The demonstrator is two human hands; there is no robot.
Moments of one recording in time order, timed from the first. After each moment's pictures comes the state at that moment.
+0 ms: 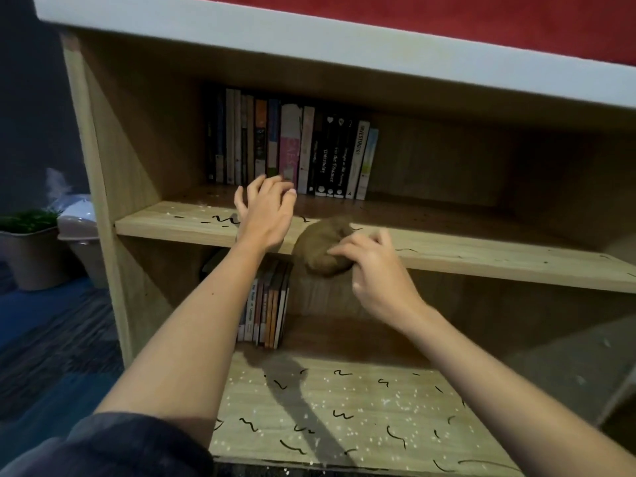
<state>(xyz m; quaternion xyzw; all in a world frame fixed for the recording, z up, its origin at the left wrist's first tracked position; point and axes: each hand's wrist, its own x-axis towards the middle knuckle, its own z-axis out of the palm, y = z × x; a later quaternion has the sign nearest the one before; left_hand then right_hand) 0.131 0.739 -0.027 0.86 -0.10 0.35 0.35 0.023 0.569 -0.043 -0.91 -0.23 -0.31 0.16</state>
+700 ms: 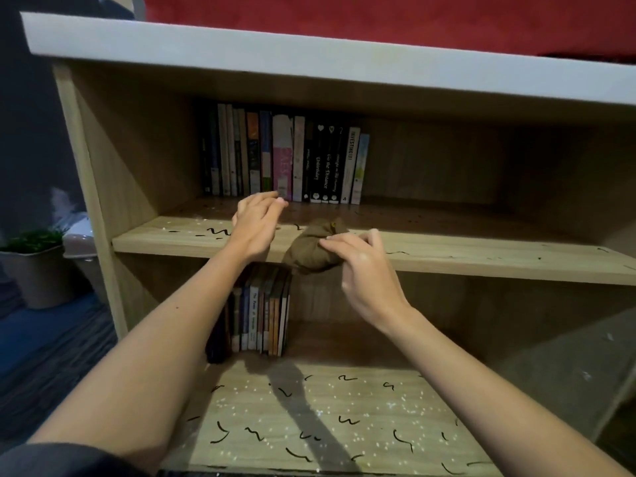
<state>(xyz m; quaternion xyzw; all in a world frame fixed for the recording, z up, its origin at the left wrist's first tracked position) 0.120 0.747 -0.020 0.87 -0.13 0.29 0.38 0.040 0.569 -0.050 -0.88 -0.24 -0.37 0.19</state>
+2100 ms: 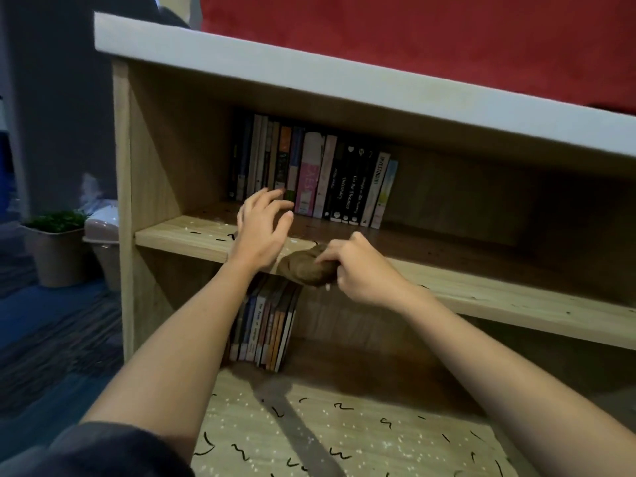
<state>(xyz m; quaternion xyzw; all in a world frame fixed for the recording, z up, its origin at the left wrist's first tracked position) 0.126 0.767 -0.028 0.83 -0.13 0.41 0.37 0.067 0.591 0.000 -0.94 -0.28 -0.17 0.09</state>
